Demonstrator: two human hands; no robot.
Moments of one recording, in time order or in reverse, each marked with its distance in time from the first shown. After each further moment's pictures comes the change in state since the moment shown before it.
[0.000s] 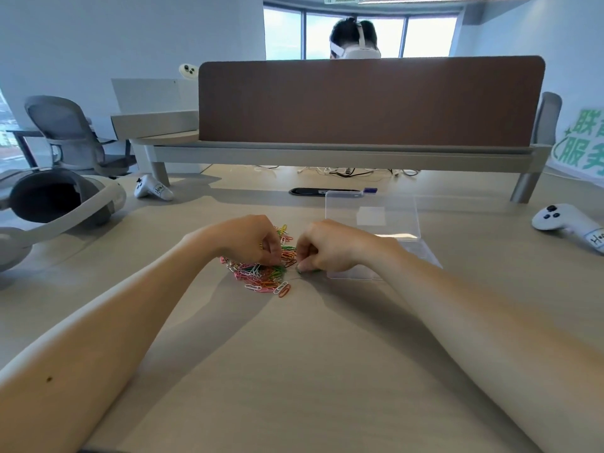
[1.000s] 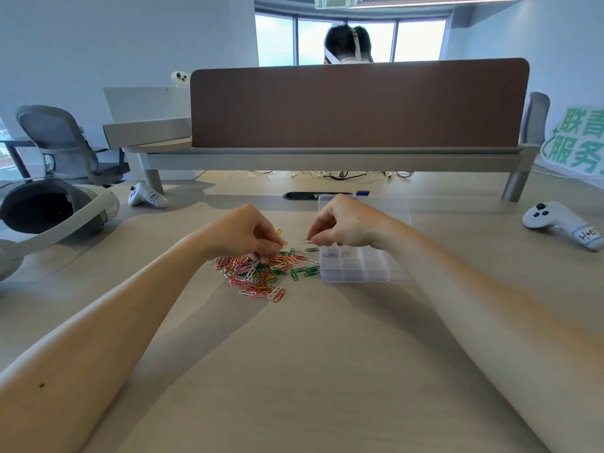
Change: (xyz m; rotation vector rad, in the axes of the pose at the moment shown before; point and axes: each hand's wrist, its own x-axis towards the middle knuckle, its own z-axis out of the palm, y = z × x) left_hand 0.002 0.001 -0.003 -0.407 0.138 -0.037; right_hand -0.012 0.029 -0.025 0.373 0.168 0.126
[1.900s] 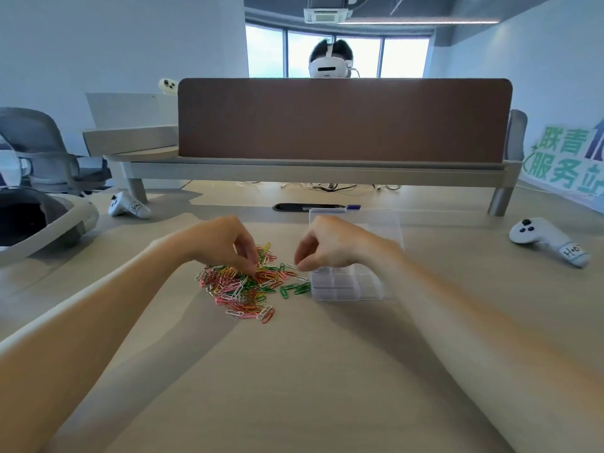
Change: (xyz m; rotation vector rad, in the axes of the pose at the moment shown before) left_hand 0.014 -0.010 -0.022 0.304 -0.106 0.025; right_hand 0.011 -0.002 0.002 -0.202 -0.095 -0.003
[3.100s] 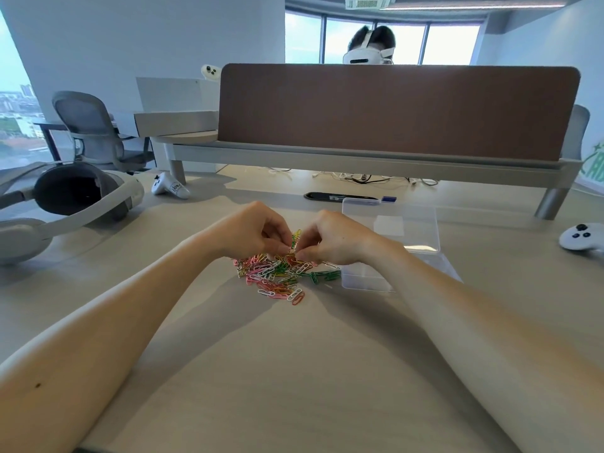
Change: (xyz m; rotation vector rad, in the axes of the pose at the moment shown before) left_hand -0.027 0.002 0.016 -0.273 0.216 0.082; right_hand 0.018 -0.032 0.028 0.024 0.033 -0.103
